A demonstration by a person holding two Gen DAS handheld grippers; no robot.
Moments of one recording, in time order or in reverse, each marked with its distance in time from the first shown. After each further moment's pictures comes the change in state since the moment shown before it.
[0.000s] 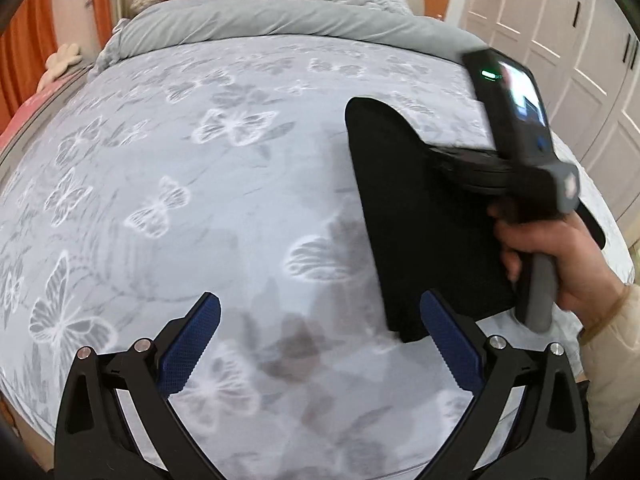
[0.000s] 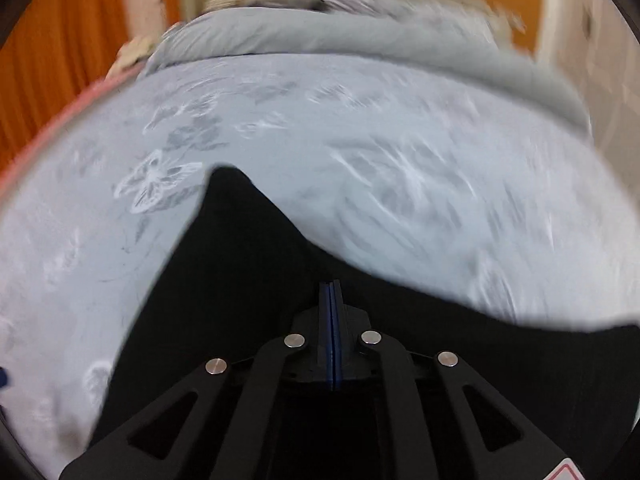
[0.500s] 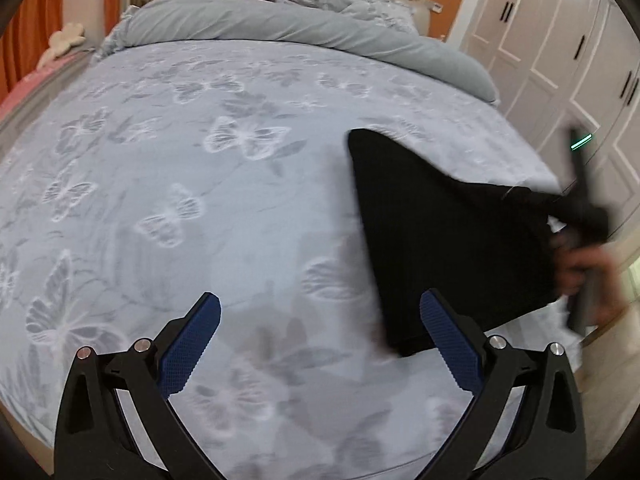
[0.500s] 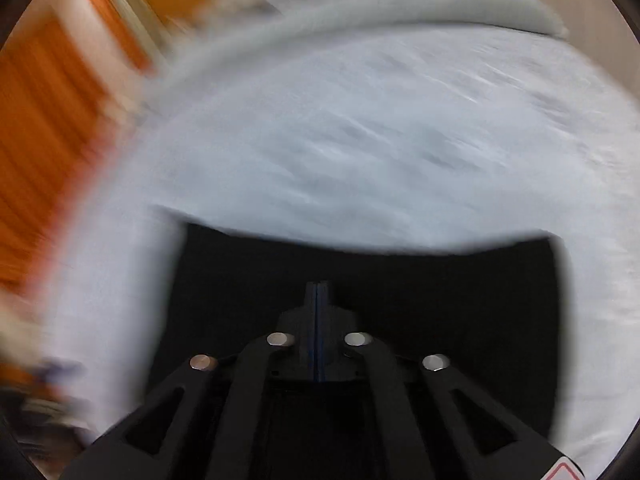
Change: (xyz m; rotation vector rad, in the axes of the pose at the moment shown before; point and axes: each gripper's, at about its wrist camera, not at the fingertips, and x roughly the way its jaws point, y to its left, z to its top) left arm -0.017 0.015 0.020 -0.078 -0.021 -0.107; right arm -0.037 -0.147 -0.042 0.349 0.133 0.041
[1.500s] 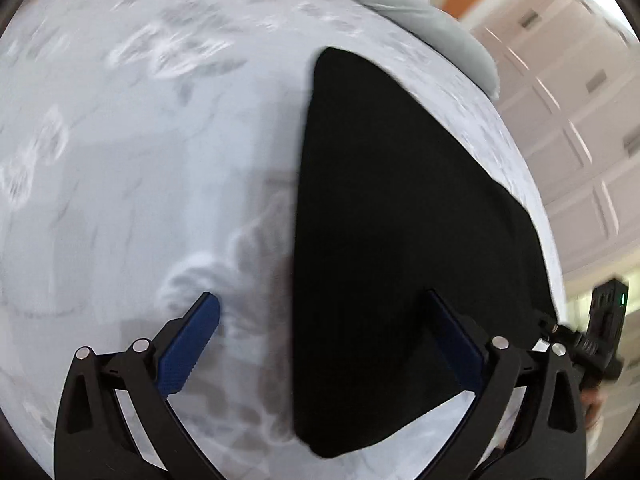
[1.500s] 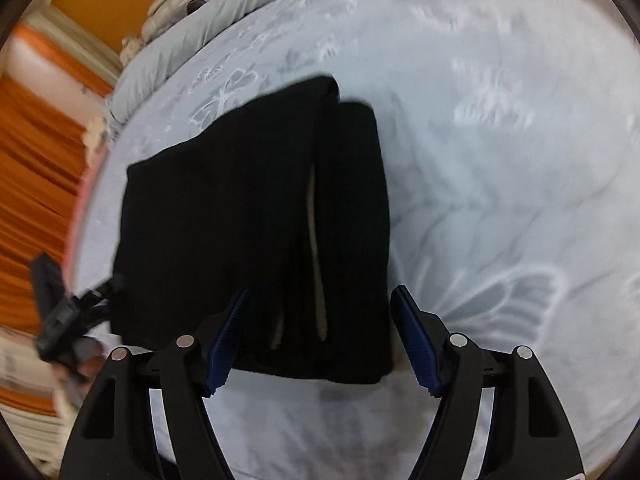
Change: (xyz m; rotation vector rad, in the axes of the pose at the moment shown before) left arm 0.113 -0.025 0.012 -0.148 0.185 -0.170; right arm -0.049 -0.100 -0.094 0.255 0.156 0.230
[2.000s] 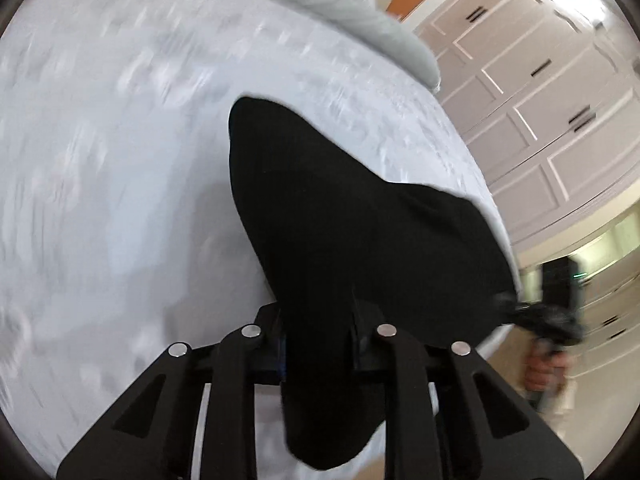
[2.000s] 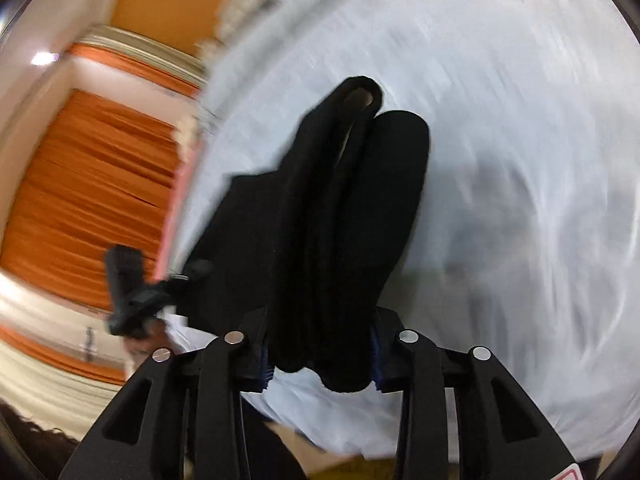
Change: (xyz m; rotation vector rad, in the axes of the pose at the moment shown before) left arm -0.080 0.041 -0.032 0.015 0.058 -0.193; right arm -0.005 0.039 -0.060 0.008 0.086 0.297
